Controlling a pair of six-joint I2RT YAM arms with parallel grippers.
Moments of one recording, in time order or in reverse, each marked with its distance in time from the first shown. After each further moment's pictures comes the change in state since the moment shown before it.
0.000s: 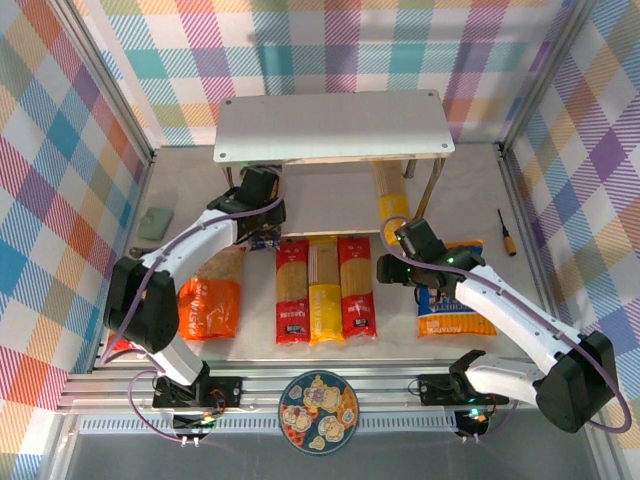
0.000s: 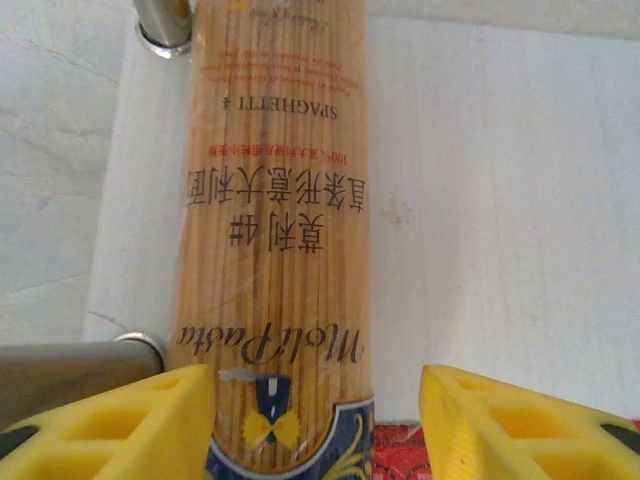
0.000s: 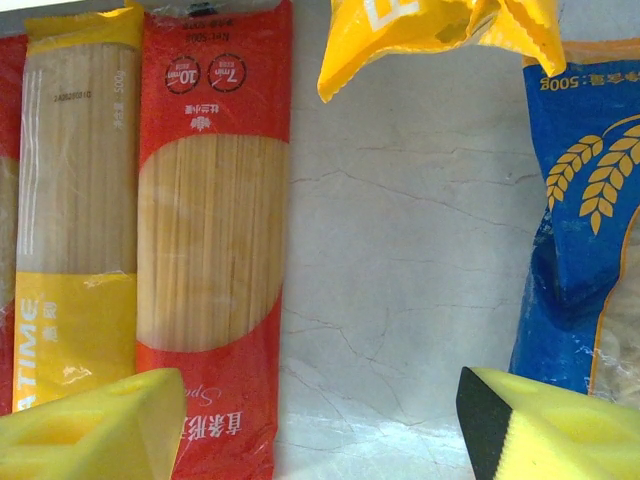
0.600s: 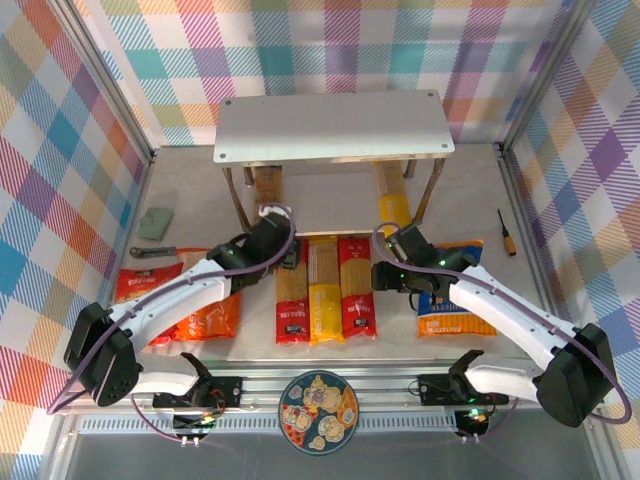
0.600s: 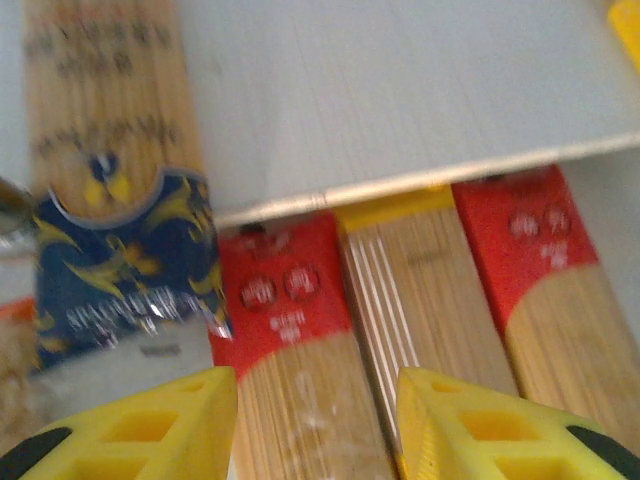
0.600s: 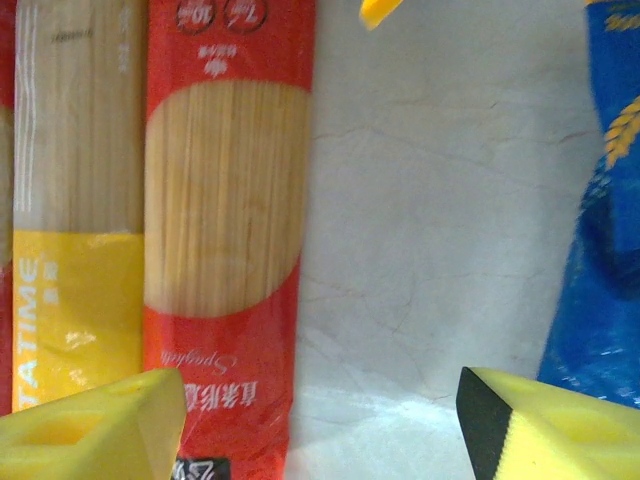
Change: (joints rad) left arm -0.318 -0.307 -0.316 0.045 -0.097 -0.009; right arm 0.075 0.026 -0.014 -0.015 -0.017 0.045
